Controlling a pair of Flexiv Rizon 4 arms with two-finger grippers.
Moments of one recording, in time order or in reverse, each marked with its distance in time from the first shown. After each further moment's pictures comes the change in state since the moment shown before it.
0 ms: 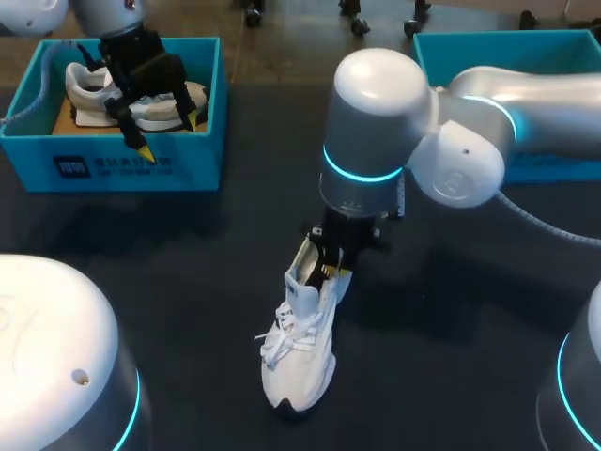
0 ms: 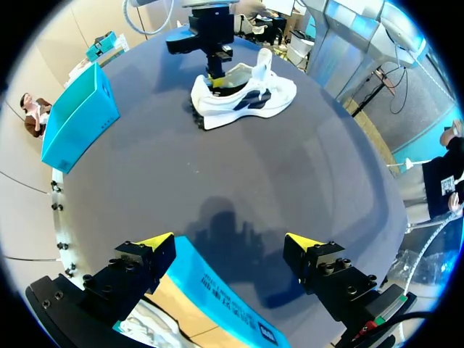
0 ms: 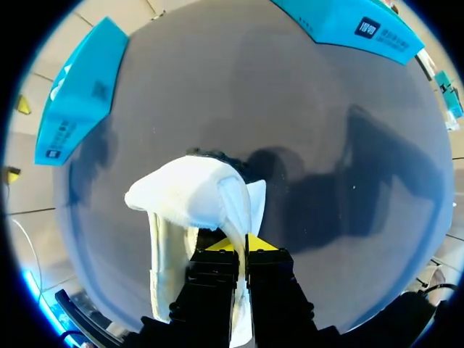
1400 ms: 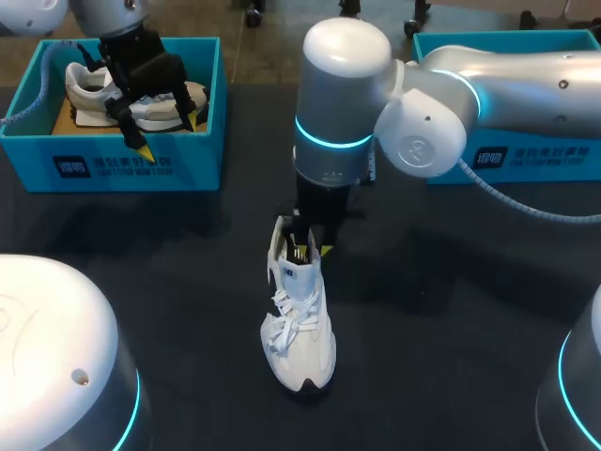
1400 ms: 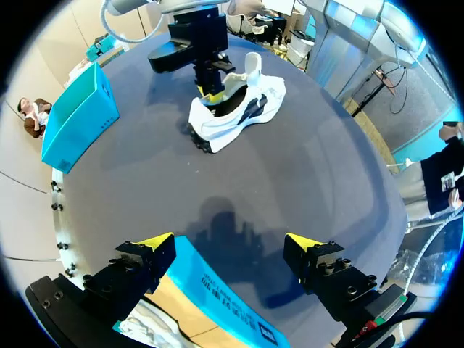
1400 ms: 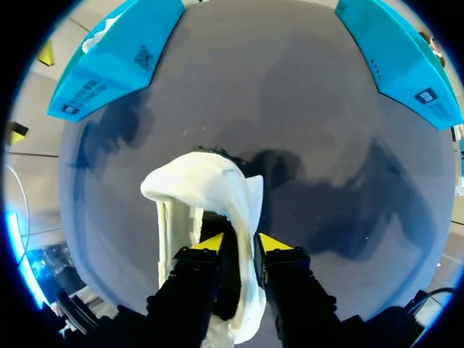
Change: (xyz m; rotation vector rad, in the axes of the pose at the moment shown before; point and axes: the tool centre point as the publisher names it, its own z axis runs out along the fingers) left arm 0.000 0.000 0.000 0.000 0.000 0.000; right arm 0.040 0.024 -0.004 0.028 0.012 -0.283
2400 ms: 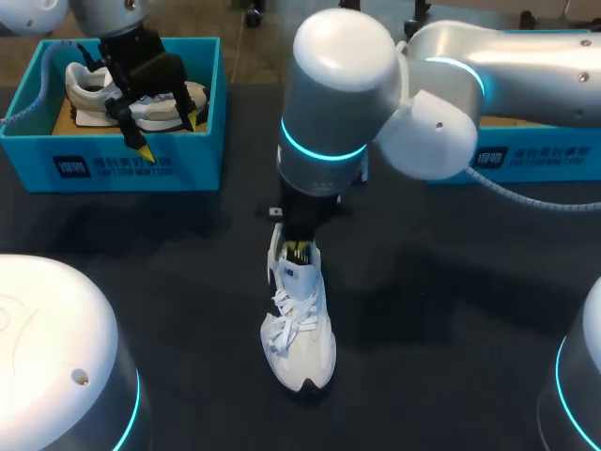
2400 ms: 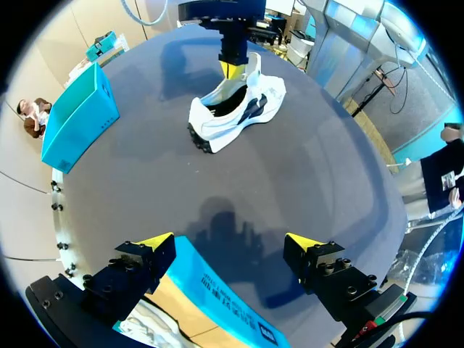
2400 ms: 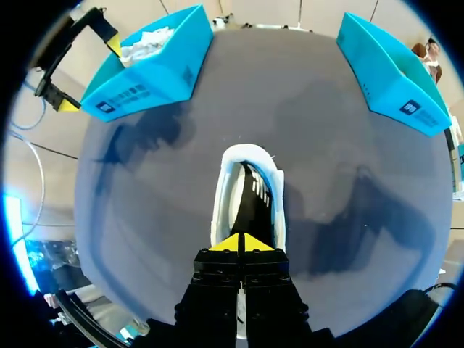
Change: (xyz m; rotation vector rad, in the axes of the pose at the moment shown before) left arm 0.000 0.000 0.000 0.000 0.000 0.000; right arm 0.036 -0.027 -0.048 -0.143 0.044 -0.043
